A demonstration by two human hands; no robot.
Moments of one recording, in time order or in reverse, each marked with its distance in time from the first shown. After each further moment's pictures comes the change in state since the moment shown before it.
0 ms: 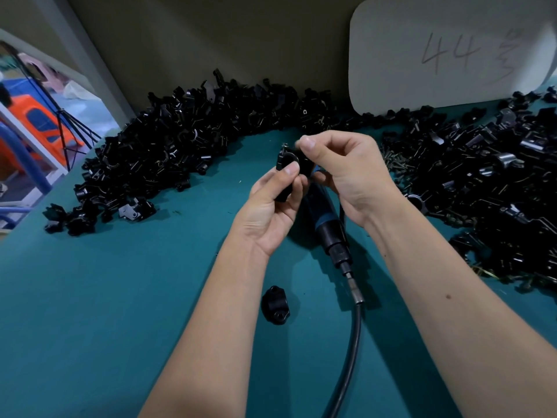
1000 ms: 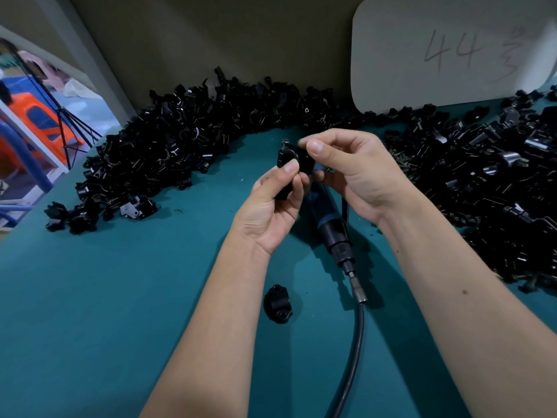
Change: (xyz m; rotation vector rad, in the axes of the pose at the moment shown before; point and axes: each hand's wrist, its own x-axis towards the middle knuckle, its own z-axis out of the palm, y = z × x) left_hand -0.002 0.004 0.001 -0.031 -0.081 -0.042; right_hand 0.003 -0.002 -0.013 0.086 -0.148 0.032
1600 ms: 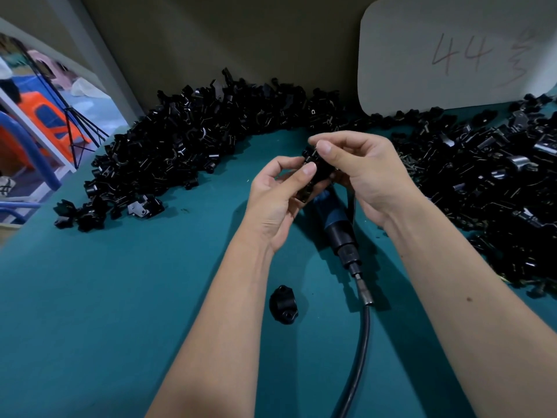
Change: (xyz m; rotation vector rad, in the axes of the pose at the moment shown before) left_hand 0.005 -0.003 0.001 0.374 -0.016 0.234; right_hand 0.004 0.009 -0.001 -0.135 0.161 -0.052
